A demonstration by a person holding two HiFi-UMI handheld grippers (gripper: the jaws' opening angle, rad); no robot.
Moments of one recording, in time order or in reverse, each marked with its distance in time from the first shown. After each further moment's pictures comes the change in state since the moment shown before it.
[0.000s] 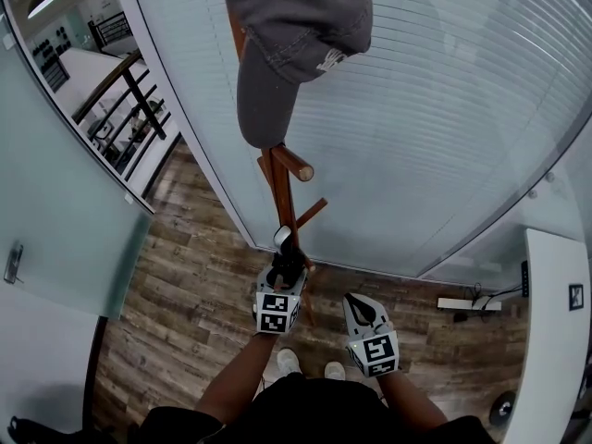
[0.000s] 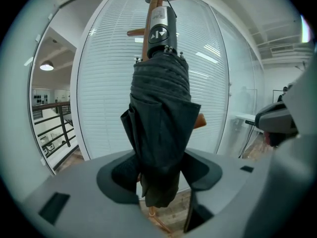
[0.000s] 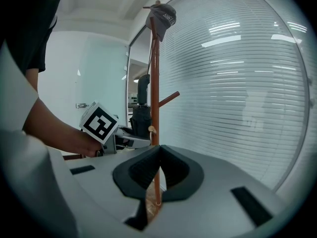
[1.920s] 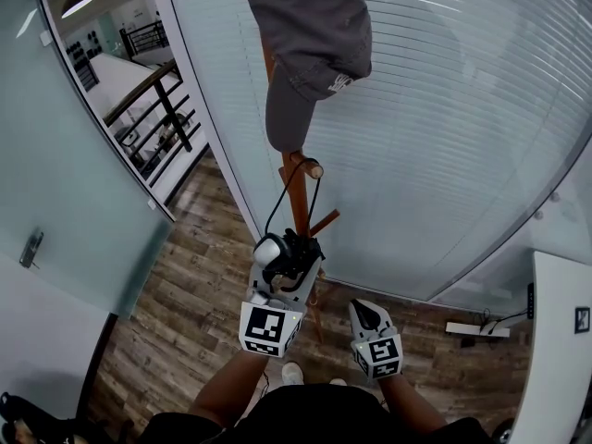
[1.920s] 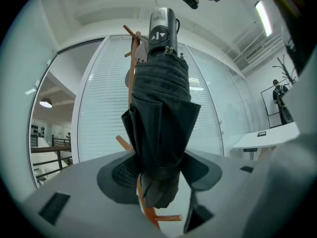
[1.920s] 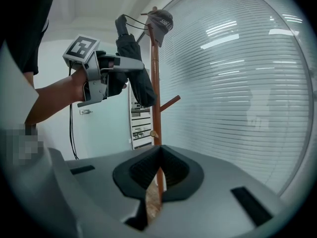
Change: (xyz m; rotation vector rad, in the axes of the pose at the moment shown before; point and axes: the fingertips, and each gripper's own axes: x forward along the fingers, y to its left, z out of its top) left arm -0.127 -0.037 0.211 0.163 -0.446 0.011; right arm 0.003 -0.005 0.009 0.023 -0.050 0.041
